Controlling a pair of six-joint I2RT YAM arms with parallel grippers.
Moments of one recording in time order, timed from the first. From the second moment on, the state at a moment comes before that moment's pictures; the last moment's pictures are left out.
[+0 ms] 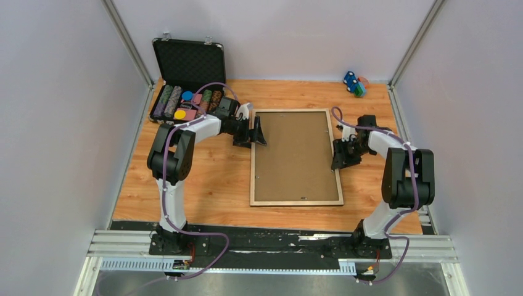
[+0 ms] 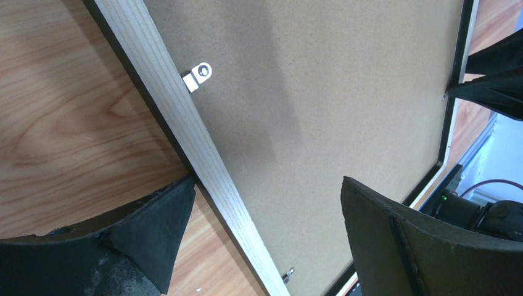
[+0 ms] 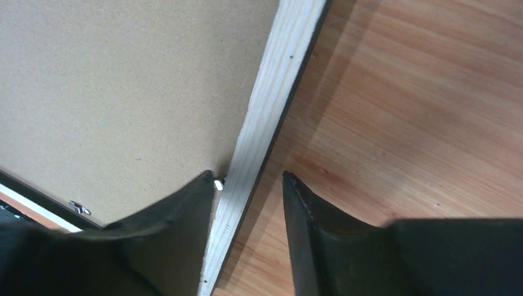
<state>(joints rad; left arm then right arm) -0.37 2.04 1.37 -0.33 0.60 -0.35 -0.07 1.70 1.01 -0.64 -0.44 -0.27</state>
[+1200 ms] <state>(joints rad) -0.34 2.05 1.38 -0.36 0.63 -0.32 -0.11 1.99 1.37 -0.72 -0.51 -0.14</state>
